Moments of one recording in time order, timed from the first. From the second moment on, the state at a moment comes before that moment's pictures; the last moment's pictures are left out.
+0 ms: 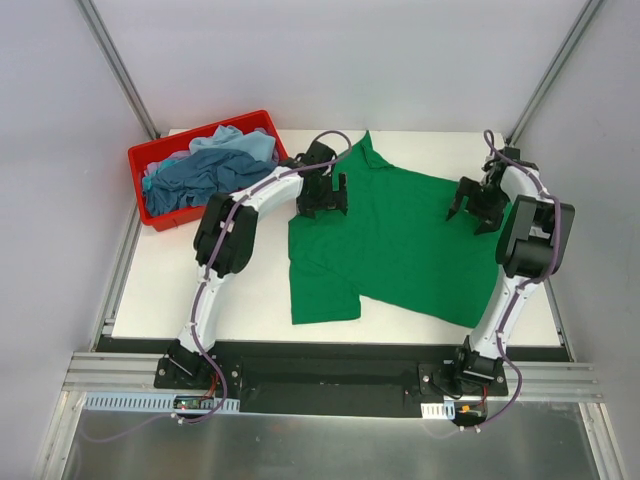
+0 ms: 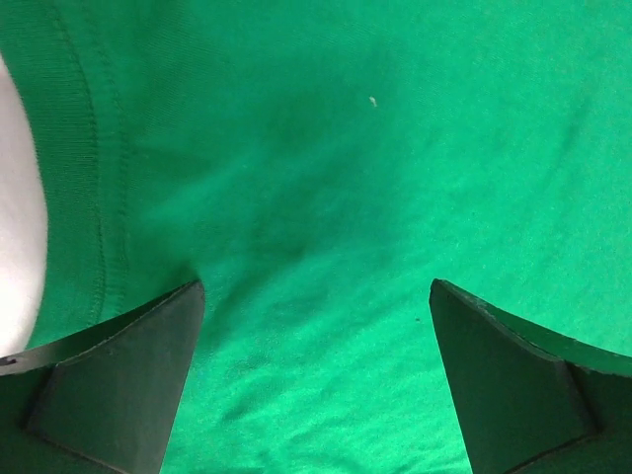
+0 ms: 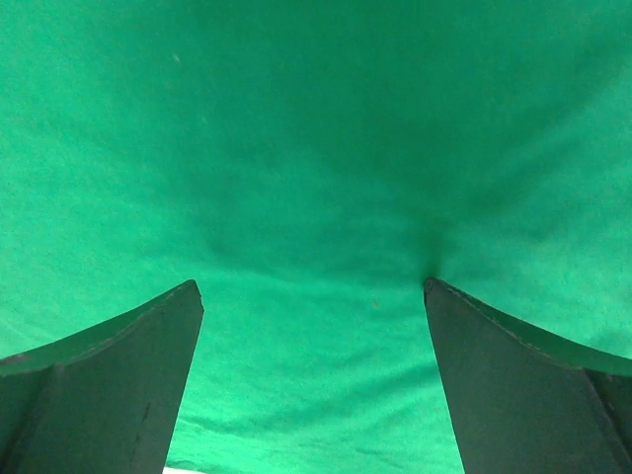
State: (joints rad) left arm -0.53 2.29 1.88 -0.65 0.14 -0.56; right arm -0.22 2.09 1.60 -0.87 -0.17 0.17
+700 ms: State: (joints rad) left arm -0.43 2.38 2.09 -0.75 0.19 -0.62; right arm -0.19 2.42 2.17 -1.05 -0.24 0.13
